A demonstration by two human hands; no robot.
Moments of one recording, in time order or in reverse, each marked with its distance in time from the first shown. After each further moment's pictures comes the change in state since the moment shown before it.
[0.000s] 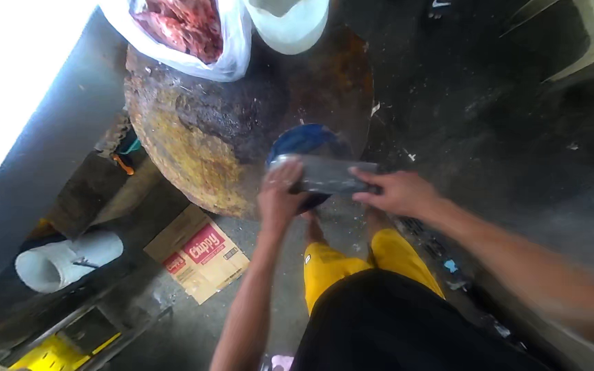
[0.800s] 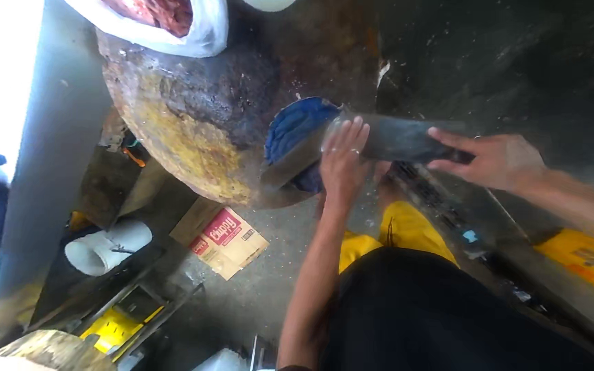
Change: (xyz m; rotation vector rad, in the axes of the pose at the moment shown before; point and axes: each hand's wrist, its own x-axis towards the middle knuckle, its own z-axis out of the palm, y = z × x) left_hand 0.025 0.090 0.073 -0.106 0.256 0.171; right_hand -0.048 0.100 -0.012 -0.082 0.231 0.006
